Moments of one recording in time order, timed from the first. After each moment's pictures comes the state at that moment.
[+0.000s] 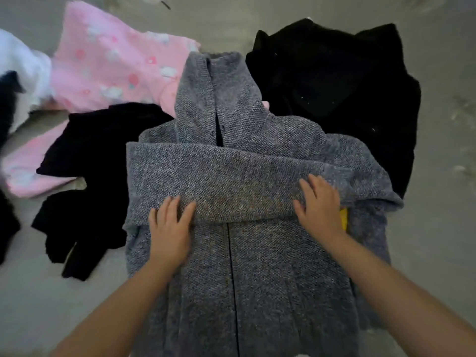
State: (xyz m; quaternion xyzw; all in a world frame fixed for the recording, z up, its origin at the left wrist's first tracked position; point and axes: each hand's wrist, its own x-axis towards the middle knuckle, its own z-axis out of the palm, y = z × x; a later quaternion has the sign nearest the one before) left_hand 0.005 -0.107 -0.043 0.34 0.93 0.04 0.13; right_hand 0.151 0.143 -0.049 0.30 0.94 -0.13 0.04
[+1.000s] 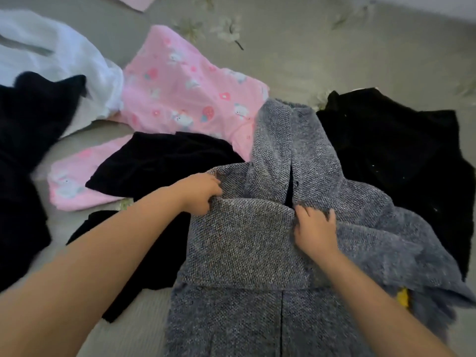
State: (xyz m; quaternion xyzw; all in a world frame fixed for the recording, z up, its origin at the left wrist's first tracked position) left_hand -0.219 -0.095 -0.020 0.55 0.78 -0.03 0.30; right_hand -0.022 0.081 -0.037 0.27 0.94 -0.04 0.19
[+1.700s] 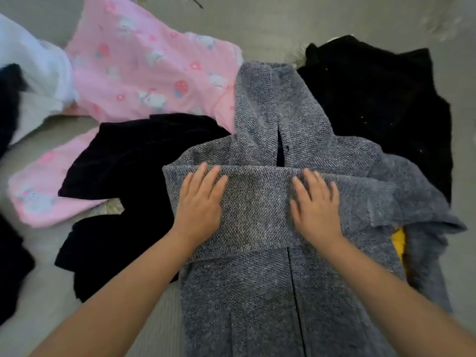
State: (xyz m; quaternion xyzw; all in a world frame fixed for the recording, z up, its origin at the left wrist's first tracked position) left_hand -0.152 -0.129 -0.068 0.51 0.85 0.12 -0.05; right_hand 0.004 0.040 -0.044 0.29 0.96 -0.01 0.00
